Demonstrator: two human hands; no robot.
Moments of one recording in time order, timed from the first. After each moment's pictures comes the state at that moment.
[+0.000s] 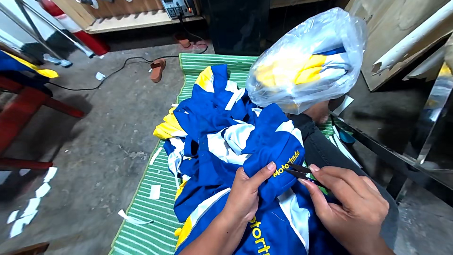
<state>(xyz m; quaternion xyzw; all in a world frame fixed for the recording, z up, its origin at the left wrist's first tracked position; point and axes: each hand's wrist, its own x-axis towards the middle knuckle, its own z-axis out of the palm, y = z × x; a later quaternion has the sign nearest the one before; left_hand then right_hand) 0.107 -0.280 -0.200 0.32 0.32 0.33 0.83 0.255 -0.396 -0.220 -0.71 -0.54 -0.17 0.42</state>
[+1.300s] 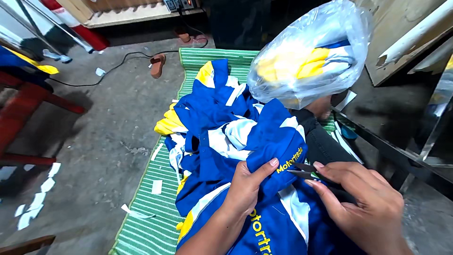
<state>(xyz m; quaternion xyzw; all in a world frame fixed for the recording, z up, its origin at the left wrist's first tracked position) 0.104 -0.278 -0.199 0.37 0.28 0.33 0.82 0.265 -0.409 -0.207 -0.71 -0.57 -0.10 0.40</state>
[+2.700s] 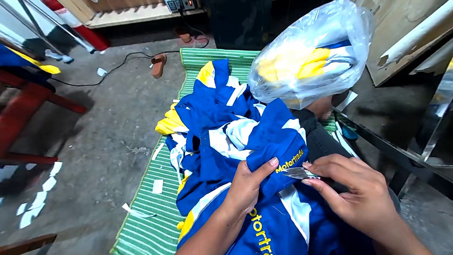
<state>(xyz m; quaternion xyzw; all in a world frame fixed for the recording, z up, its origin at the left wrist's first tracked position) 0.102 -0.276 -0.200 0.38 0.28 0.32 0.82 0.286 -0.397 -0.208 -0.65 -0.63 0.02 0.42</state>
